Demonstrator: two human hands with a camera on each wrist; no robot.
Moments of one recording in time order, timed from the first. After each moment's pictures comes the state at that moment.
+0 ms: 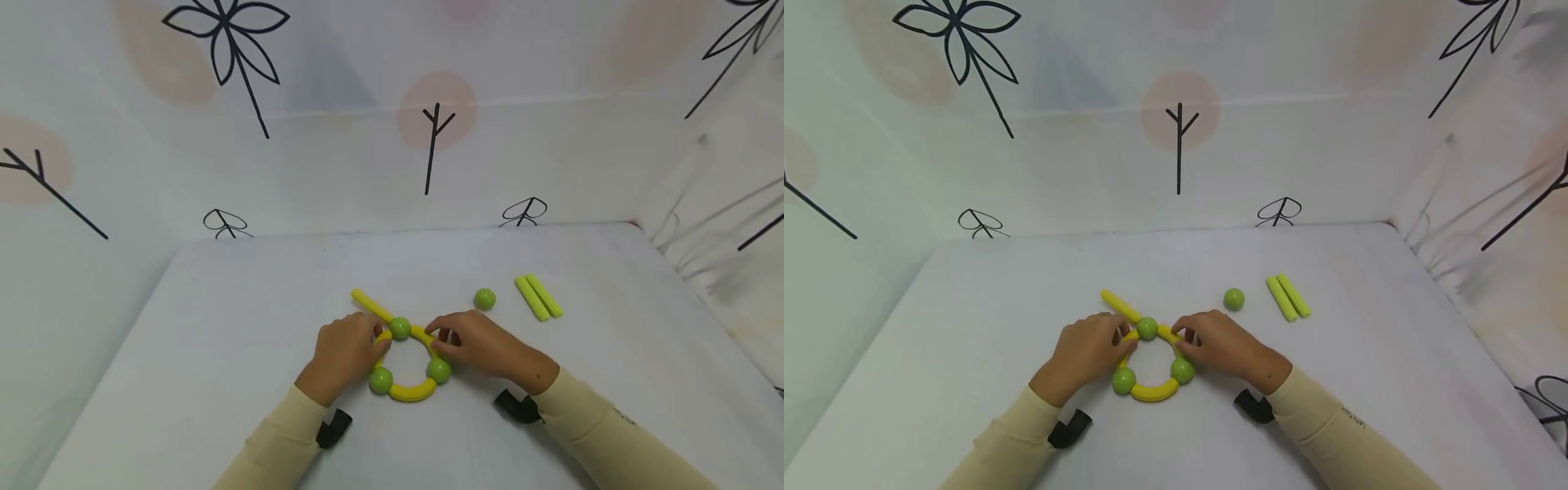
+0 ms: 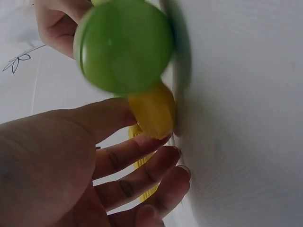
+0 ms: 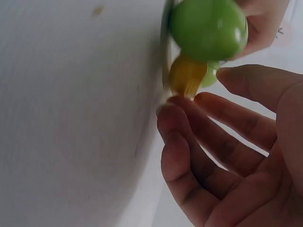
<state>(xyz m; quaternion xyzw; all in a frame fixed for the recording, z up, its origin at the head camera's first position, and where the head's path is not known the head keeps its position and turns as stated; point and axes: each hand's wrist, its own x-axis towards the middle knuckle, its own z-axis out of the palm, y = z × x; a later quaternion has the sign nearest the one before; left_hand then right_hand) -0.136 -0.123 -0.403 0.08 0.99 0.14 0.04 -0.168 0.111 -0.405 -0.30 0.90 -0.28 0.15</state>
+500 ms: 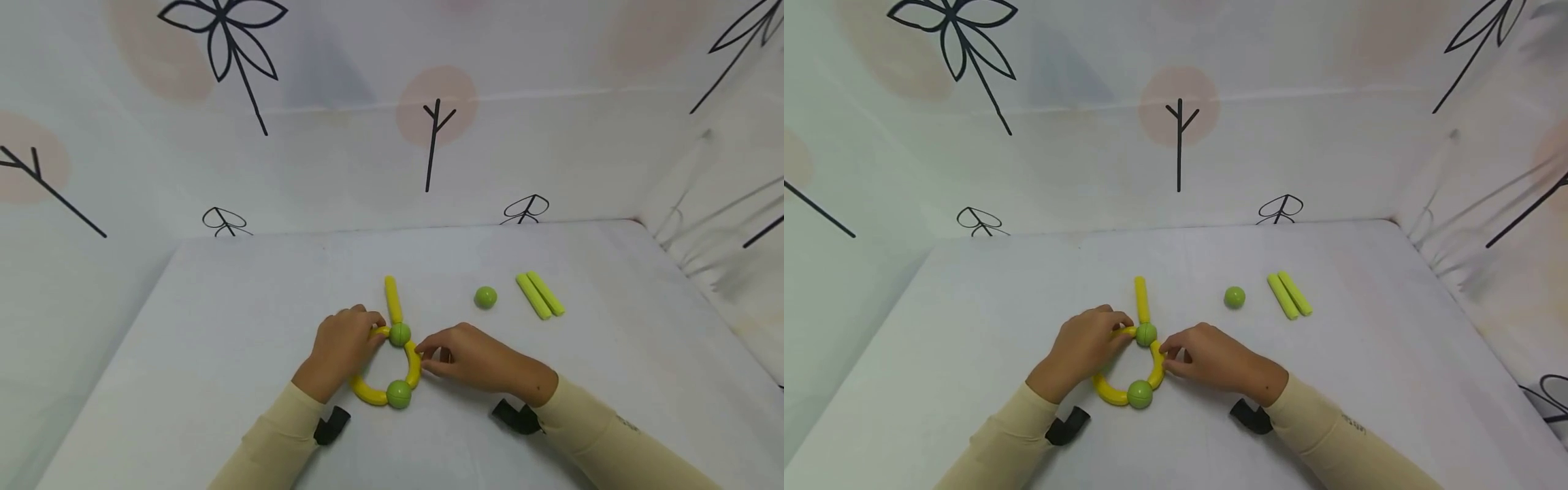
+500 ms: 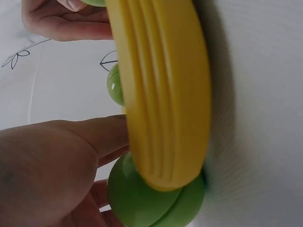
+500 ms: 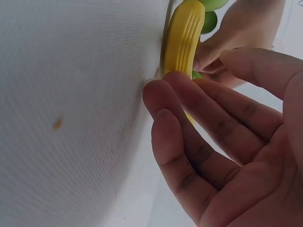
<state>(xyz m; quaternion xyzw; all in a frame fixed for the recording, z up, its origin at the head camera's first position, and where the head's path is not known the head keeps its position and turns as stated) -0.140 -0.129 -0.404 0.12 0.98 0.13 0.00 -0.152 0.100 -0.403 -0.35 0.87 -0.29 0.19</state>
